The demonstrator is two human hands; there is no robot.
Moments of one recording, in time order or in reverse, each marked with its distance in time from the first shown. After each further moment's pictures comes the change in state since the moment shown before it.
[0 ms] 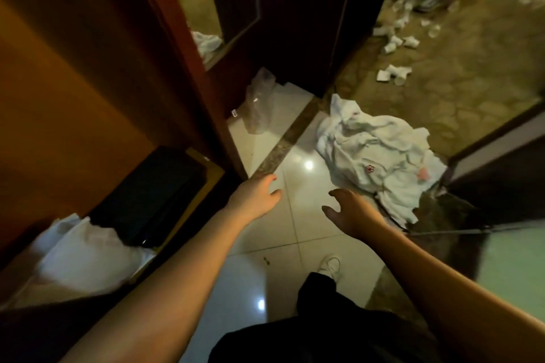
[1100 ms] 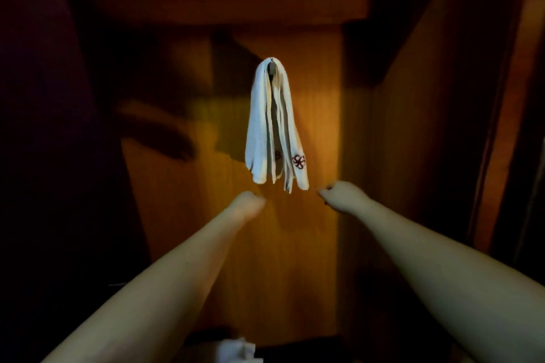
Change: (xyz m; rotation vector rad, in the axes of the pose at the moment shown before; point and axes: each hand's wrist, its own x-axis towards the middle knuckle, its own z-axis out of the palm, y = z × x) left_hand -0.292 -0.231 -0.421 -0.578 1.027 -0.550; right_hand 0.004 -0.648 -0.206 -0.008 0.189 -0.814
